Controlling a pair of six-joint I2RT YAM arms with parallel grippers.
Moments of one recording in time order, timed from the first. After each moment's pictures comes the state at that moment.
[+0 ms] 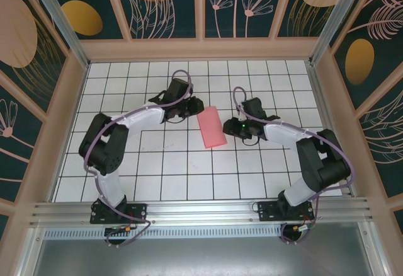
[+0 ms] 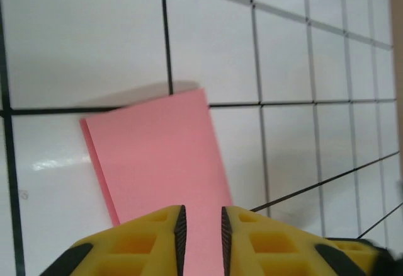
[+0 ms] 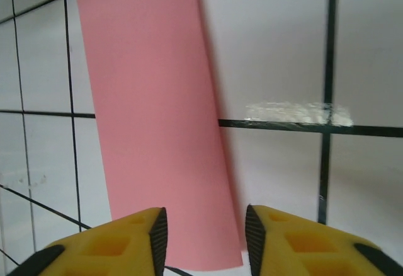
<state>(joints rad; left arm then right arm) -0.56 1.83 1.24 -0.16 0.24 -0.77 0.44 1.57 0.81 -0.21 -0.34 0.58</state>
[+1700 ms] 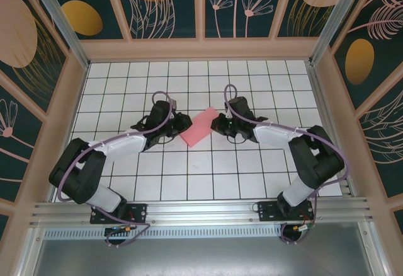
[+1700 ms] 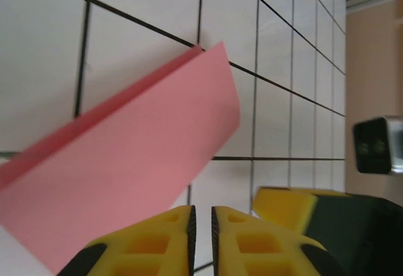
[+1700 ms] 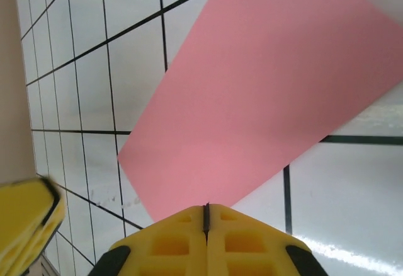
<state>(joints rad) -0.59 1.52 0.76 0.12 0.24 -1.02 0.57 1.63 0.84 0.00 -0.36 0.87</state>
